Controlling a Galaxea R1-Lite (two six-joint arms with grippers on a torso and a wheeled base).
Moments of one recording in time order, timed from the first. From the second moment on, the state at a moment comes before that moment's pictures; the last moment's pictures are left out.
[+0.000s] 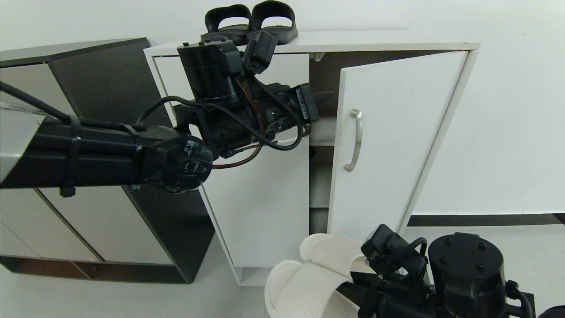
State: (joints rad) left arm -0.60 1.91 -1.44 -0.63 -0.36 -0.35; right arm 0.93 1.70 -0.46 -0.89 -0.03 0.05
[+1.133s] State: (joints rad) left arm -0.80 1.97 -1.47 -0.59 -0.29 -0.30; right arm 1.10 1.69 -0.46 -0.82 -0.08 0.06
